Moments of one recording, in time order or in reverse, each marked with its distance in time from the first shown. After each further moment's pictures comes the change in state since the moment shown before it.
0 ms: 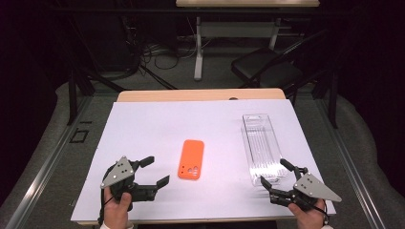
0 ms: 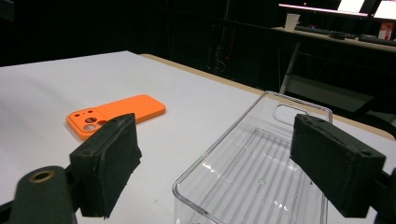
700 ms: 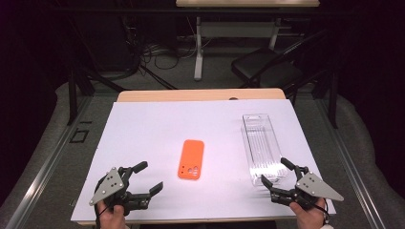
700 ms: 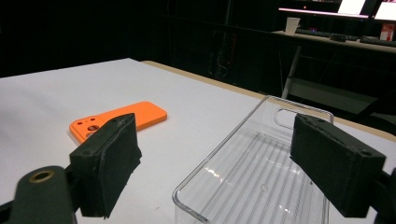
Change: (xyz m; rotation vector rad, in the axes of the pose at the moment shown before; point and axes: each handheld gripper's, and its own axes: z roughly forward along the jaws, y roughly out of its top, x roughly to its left) left arm -0.001 -0.029 -0.020 -0.126 0.007 0.046; right arm -0.003 0.001 0.000 -0.023 0.008 0.022
